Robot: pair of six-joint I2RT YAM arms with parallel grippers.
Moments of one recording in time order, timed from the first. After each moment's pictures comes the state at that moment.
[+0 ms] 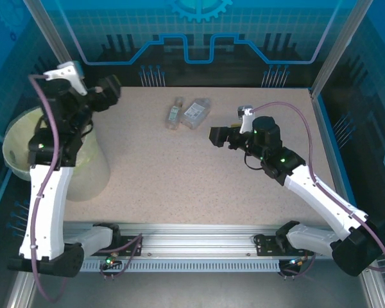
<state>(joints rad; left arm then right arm) -0.09 1.13 1.59 -0.70 -0.07 -0.38 0.54 1.12 0.97 -0.19 -0.11 0.49</state>
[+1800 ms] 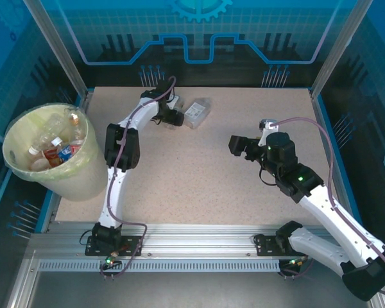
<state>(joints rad) -0.22 2.50 2.23 -0.88 0.06 0.04 0.52 0.88 0.86 -0.40 0.13 0.53</state>
